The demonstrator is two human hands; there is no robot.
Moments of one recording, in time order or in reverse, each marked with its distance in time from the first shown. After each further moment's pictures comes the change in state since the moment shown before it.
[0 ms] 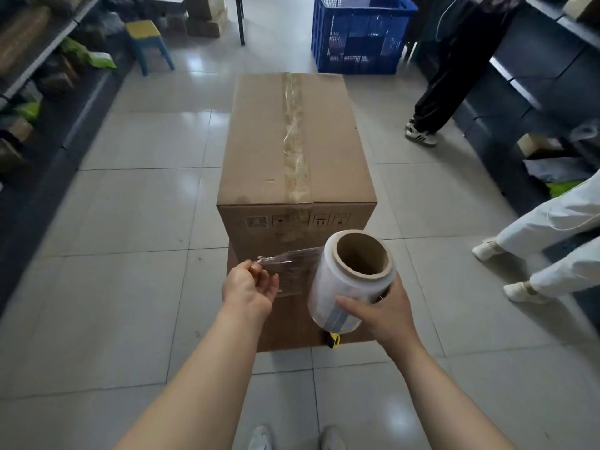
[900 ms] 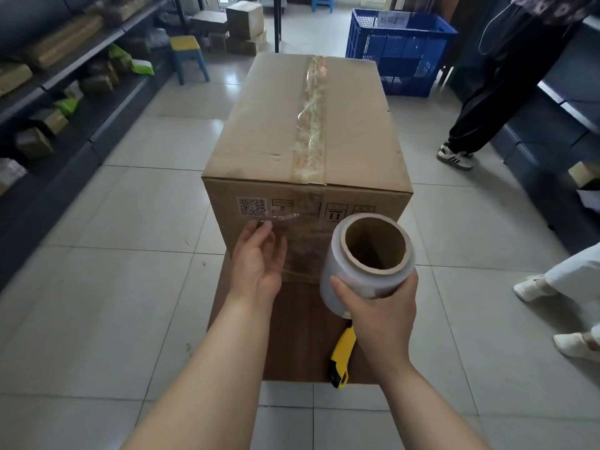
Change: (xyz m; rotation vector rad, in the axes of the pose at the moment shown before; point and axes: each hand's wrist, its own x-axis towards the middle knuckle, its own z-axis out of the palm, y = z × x) left_hand 0.085 -0.026 0.027 -0.249 -0.380 0.346; right_hand 0.051 0.066 0.046 0.046 0.262 -0.196
